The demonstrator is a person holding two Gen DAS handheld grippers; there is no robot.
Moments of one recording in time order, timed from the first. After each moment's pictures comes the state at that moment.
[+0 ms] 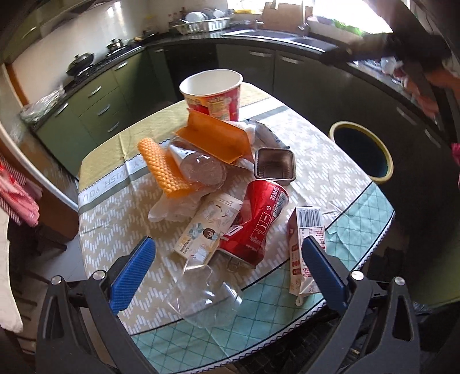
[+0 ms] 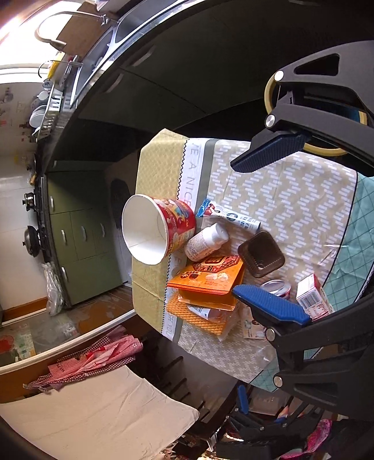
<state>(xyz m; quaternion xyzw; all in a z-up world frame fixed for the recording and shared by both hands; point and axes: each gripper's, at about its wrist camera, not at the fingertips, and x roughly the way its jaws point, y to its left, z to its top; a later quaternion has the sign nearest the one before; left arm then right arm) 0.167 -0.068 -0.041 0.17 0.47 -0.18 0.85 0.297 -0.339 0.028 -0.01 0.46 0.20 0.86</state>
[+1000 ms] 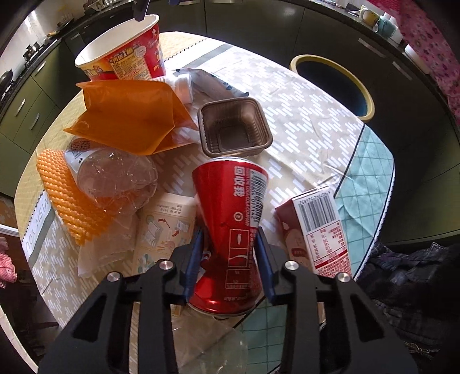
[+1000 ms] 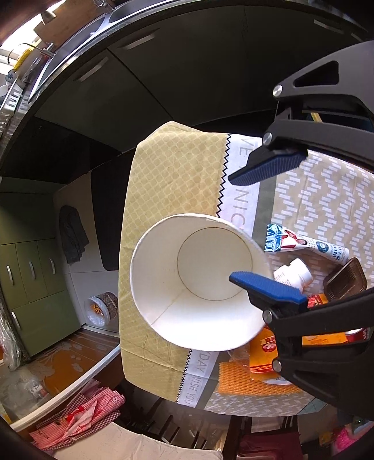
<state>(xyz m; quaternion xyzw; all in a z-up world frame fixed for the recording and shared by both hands) 0.231 -0.113 -0.120 0.23 0.55 -0.31 0.74 0.514 -0.280 -0.050 -0.04 0.60 0.11 0.79</state>
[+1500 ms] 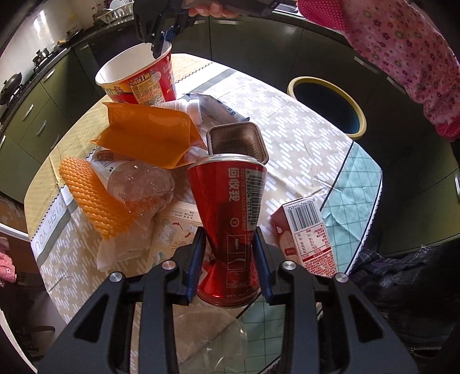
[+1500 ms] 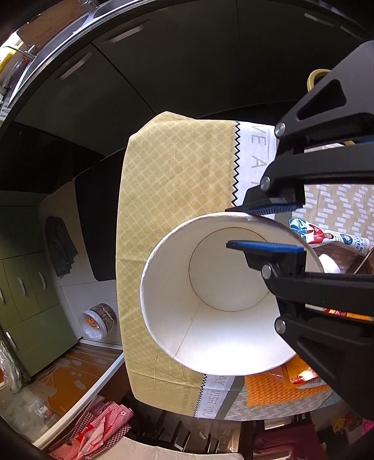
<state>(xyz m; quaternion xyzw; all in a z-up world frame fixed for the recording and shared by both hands) 0.221 -0.095 -0.085 0.22 0.52 -0.31 0.77 0.553 -0.273 -0.082 -0.03 0.63 0.08 0.78</state>
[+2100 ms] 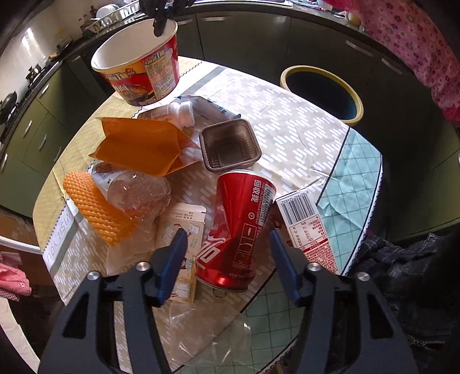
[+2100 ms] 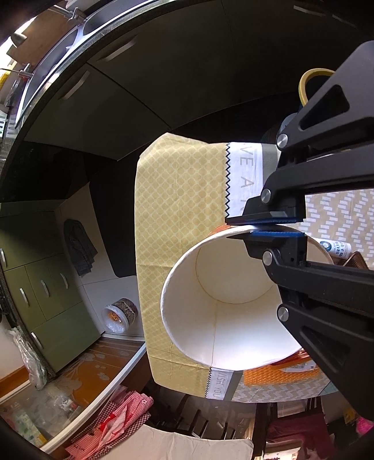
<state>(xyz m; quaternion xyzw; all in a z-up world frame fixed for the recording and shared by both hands) 0.212 -0.107 -0.085 0.28 0.51 -0.32 0.75 0.517 -0.317 -0.024 0.02 0.59 0.09 0.80</state>
